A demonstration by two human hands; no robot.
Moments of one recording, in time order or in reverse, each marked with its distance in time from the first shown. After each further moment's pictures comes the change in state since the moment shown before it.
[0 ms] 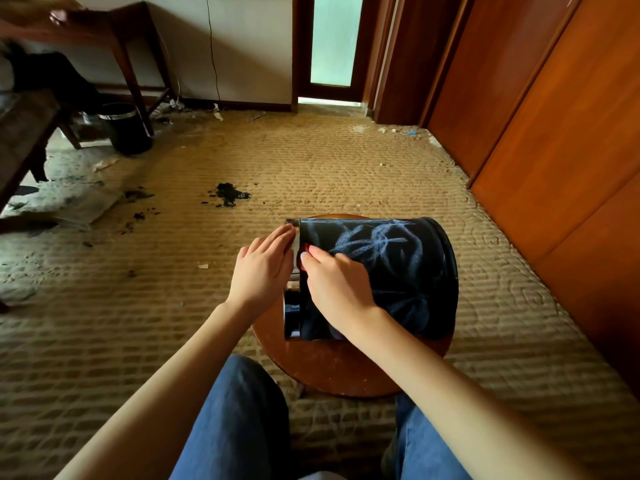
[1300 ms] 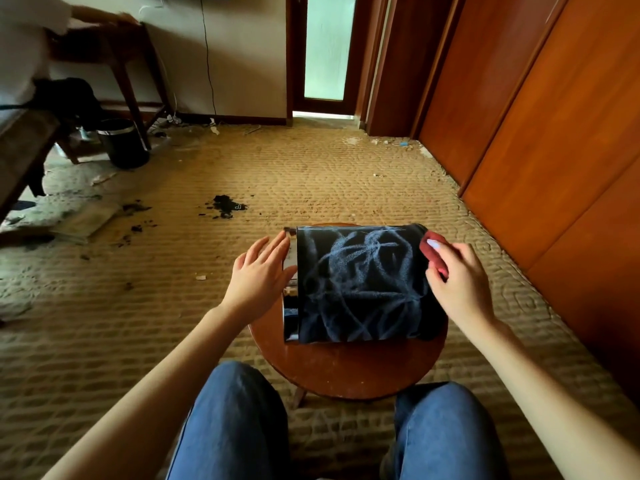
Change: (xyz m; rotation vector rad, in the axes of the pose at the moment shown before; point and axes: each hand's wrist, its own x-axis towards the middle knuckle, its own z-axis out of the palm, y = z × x) left_hand -0.007 -0.001 -0.016 0.112 -0.244 -0.028; right_hand -0.057 0.161 -0.012 0.214 0.381 0.307
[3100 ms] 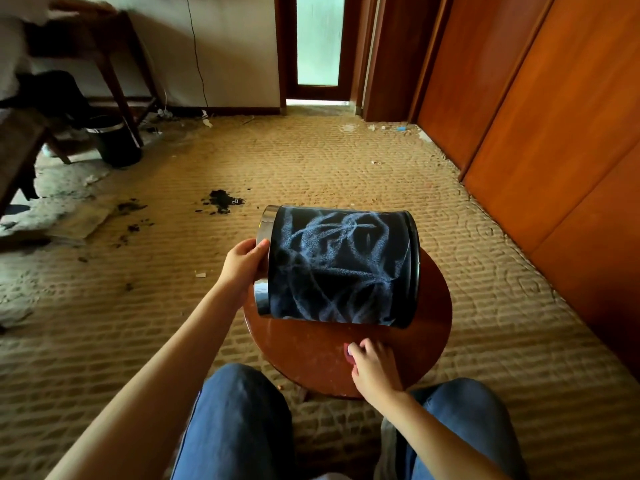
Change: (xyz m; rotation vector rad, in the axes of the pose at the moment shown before) left_hand 0.028 0.012 -0.015 -1.238 0.087 -0.613; right_hand -0.148 -0.032 0.133 -0.137 -0.692 0.044
